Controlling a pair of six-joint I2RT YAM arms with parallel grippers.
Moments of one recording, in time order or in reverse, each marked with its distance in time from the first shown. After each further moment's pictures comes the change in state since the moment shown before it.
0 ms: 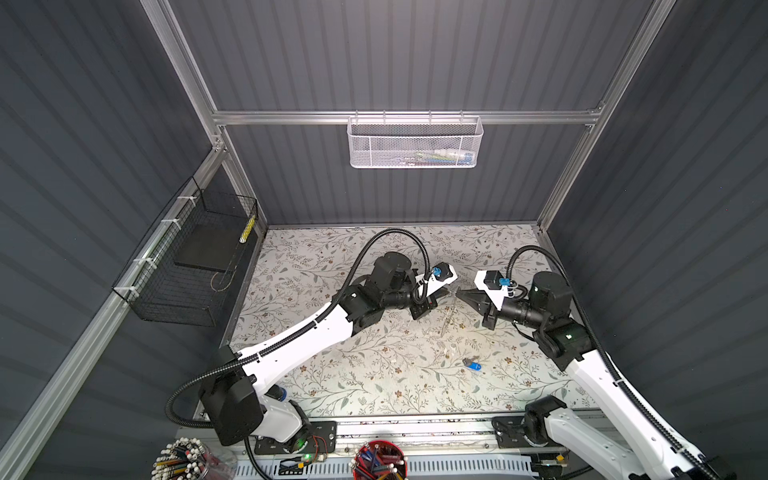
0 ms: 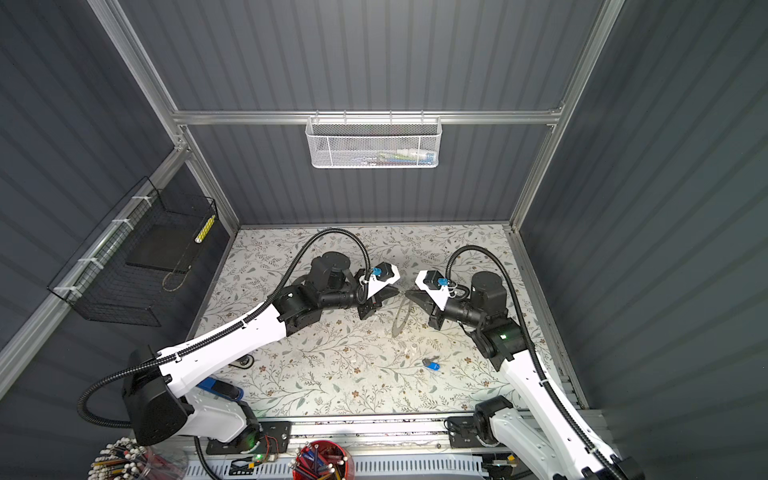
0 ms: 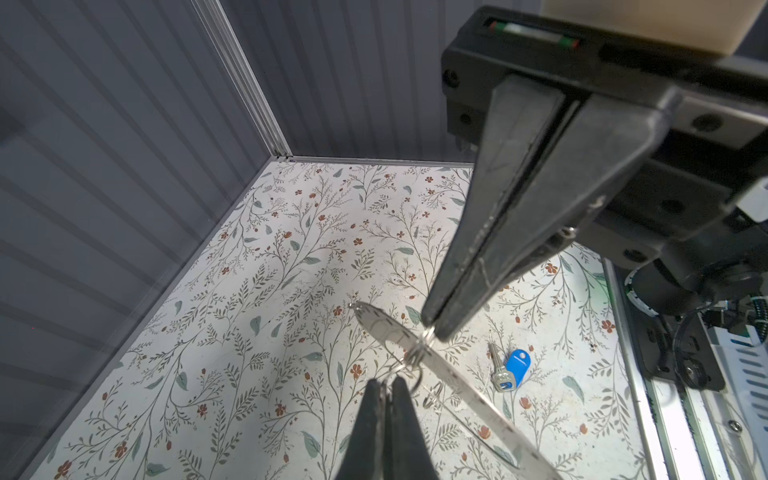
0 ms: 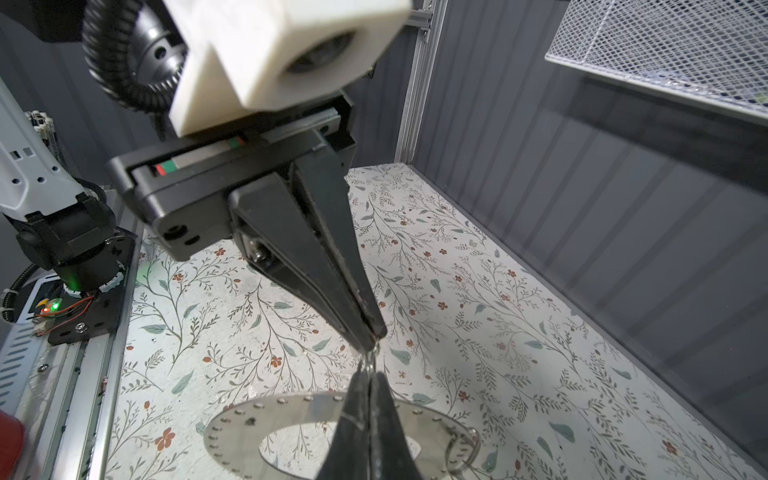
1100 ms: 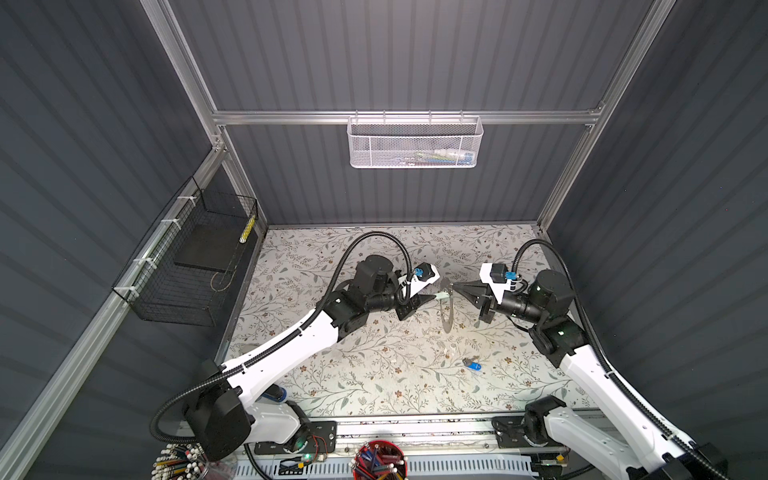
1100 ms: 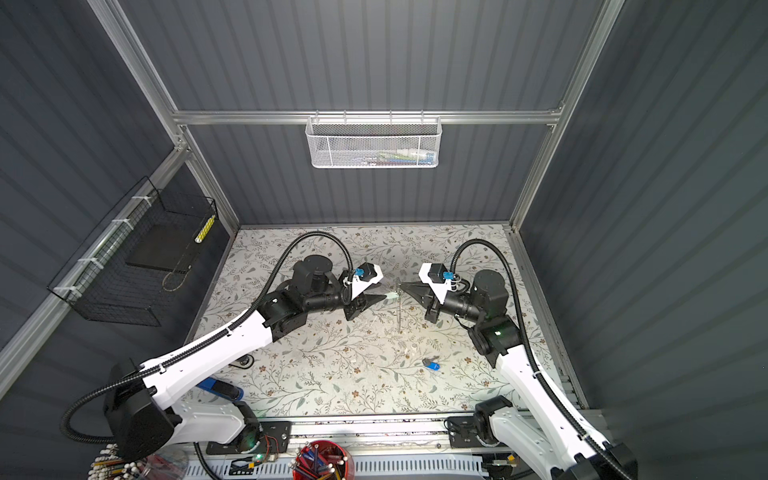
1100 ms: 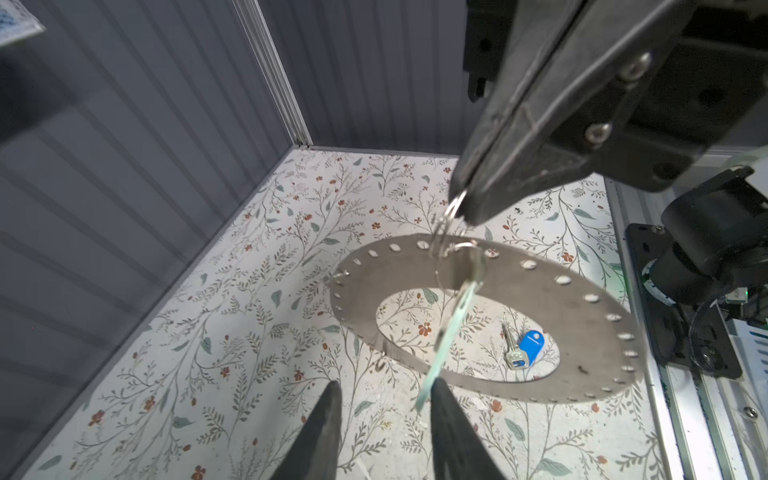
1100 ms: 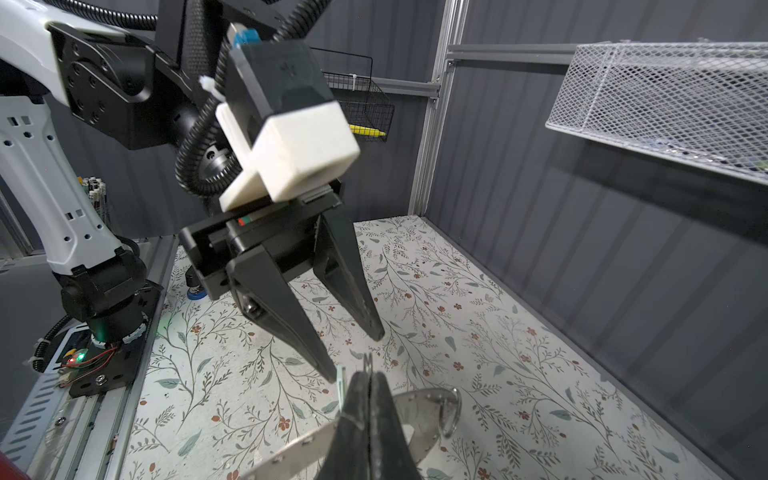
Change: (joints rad) left arm 0.057 -0.119 -0.120 0.042 0.024 -0.001; right arm -0.005 0.047 -0.031 0.265 -0.106 0.147
